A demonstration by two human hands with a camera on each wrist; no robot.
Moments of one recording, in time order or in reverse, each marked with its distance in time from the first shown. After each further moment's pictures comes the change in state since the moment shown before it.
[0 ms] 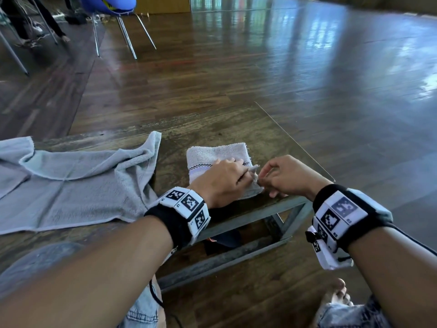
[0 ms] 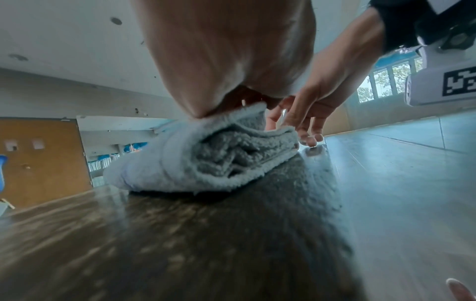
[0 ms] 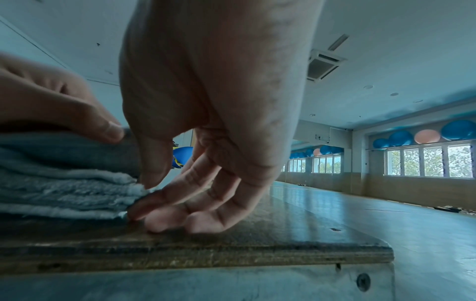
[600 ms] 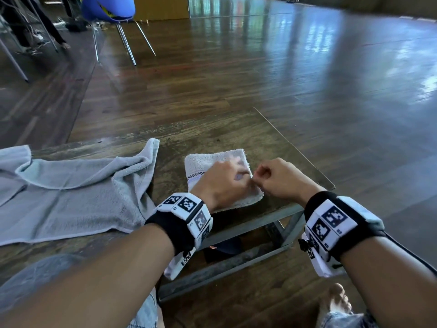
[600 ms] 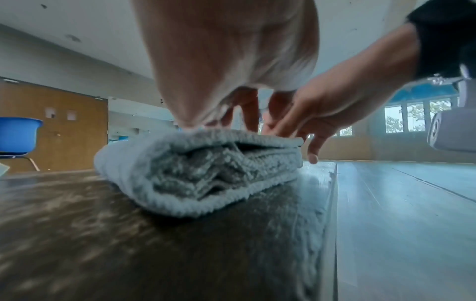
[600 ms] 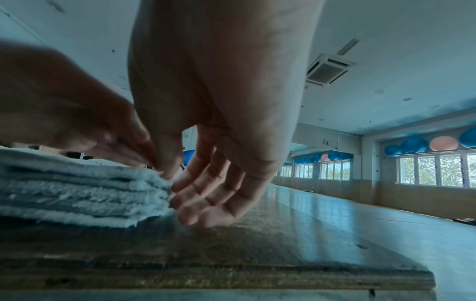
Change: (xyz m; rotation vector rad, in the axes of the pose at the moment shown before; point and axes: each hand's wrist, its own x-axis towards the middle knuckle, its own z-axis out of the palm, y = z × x) left_hand 0.009 0.003 -0.004 -0.240 0.080 -0.150; right_hand 0.001 -0.011 0.005 -0.220 0.107 -0.100
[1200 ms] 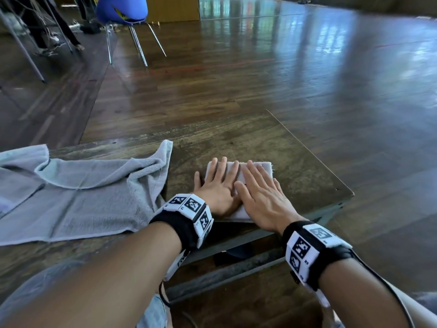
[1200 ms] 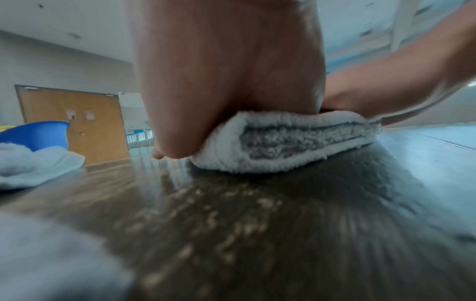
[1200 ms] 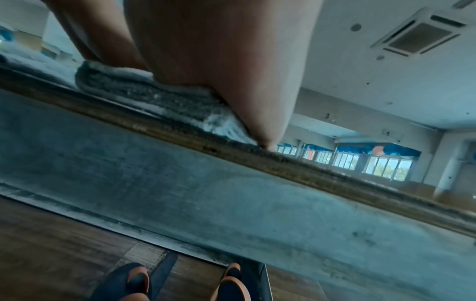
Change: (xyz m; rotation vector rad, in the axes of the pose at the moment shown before) left_hand -0.004 -0.047 0.001 0.329 -0.287 -0.301; right_hand 0.000 -0.020 0.073 -0.173 0.001 -0.145
